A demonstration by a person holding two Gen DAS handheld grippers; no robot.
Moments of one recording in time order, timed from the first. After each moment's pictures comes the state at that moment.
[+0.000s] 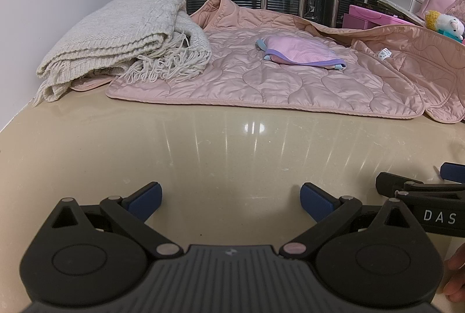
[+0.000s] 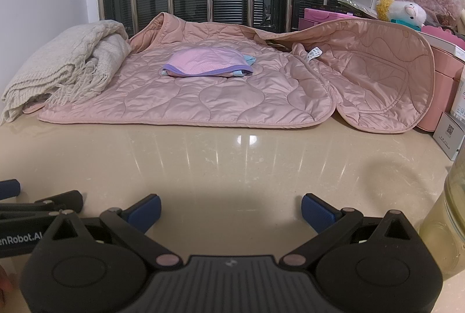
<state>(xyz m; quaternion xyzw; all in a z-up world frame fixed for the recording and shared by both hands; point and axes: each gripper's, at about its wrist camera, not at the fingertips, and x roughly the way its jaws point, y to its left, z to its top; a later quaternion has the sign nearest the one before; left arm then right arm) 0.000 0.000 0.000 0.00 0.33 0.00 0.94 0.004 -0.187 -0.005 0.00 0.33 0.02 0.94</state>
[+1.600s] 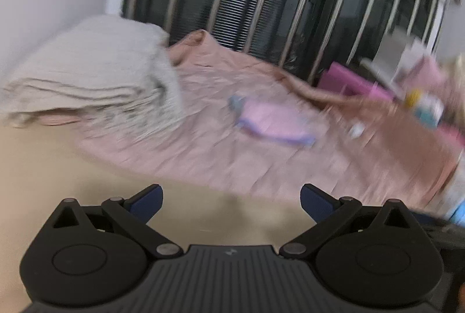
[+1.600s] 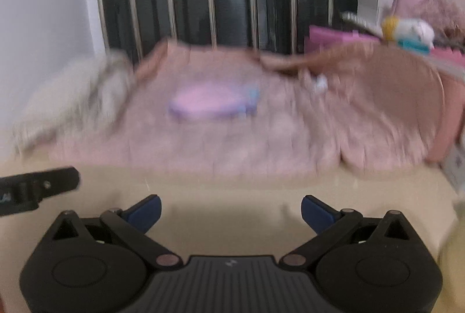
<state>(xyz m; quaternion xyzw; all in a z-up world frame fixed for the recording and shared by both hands) 0.075 0.025 0.070 -0.14 0.30 -0.08 0.94 0.049 -0.206 0.049 0.06 0.29 0.05 0.96</state>
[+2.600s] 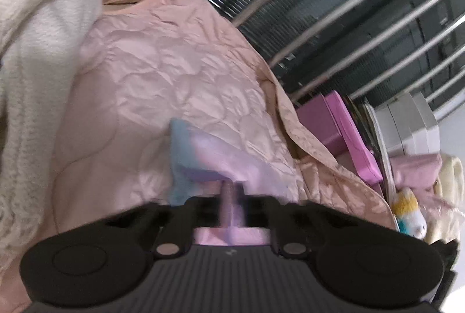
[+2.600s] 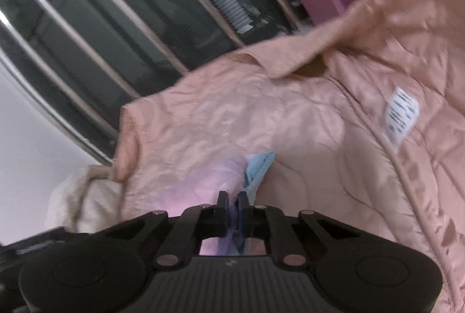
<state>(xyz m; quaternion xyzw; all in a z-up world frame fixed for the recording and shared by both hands) 0.304 0.012 0.036 -0.32 0.39 -0.16 0.85 0.296 -0.249 0.031 0.30 0.33 0.11 0.89</state>
